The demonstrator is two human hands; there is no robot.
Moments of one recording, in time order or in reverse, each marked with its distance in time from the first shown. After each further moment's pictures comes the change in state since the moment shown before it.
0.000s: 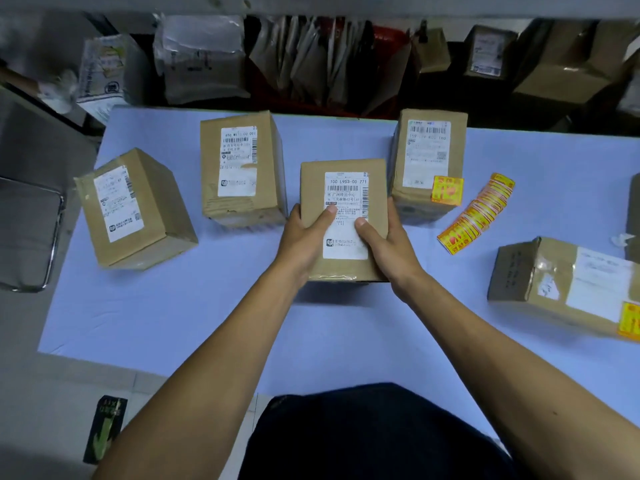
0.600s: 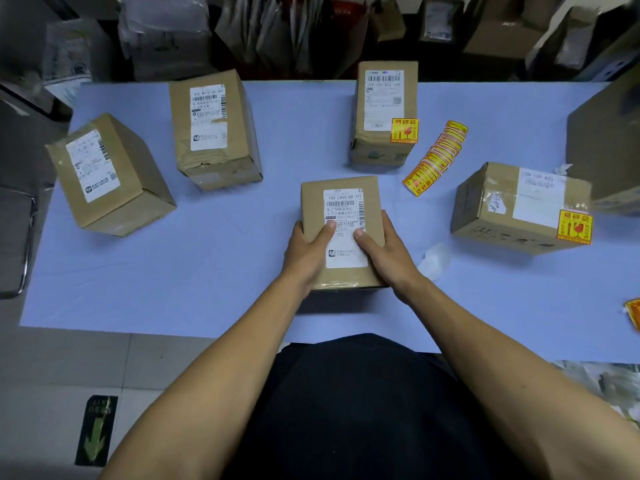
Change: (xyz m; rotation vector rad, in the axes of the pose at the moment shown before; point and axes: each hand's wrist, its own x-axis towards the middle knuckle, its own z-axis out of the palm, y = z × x) left_hand -0.097 -0.088 0.021 0.145 -0.039 -0.050; right_hand -0.103 0.078 -0.034 -0.117 0.037 0.117
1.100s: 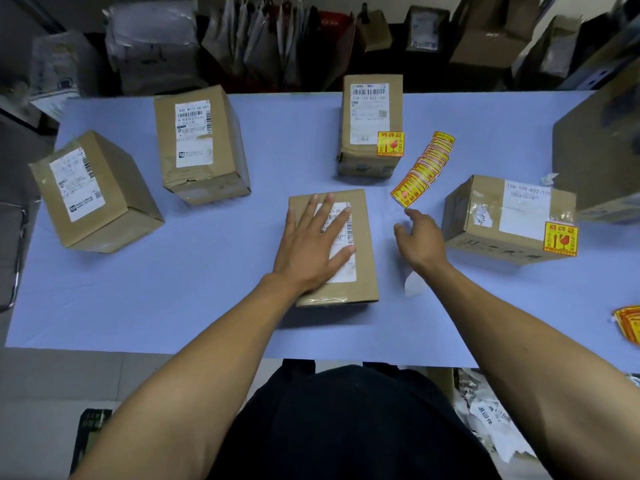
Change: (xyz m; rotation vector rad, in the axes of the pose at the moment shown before) left_hand 0.020 0.026 0.008 1.319 -0.129 0.794; right_hand 0.045 -0.004 -0.071 -0.523 0.300 -0.009
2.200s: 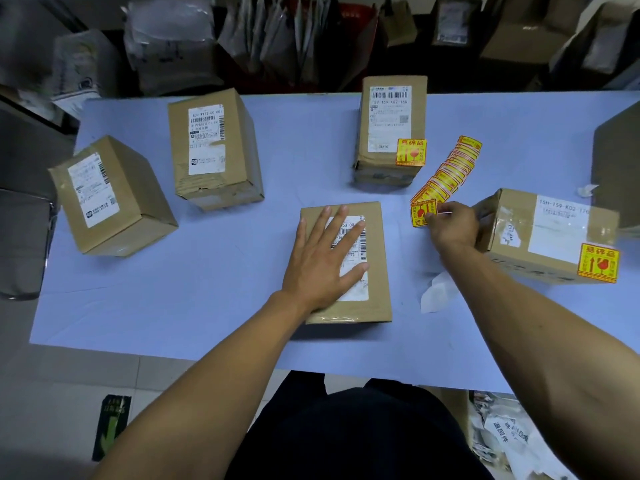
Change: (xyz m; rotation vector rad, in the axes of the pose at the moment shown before) left_hand 0.001 -0.005 0.008 -0.008 0.077 -0.012; right_hand 0.065 -0.006 -0.006 0.255 0.206 0.311
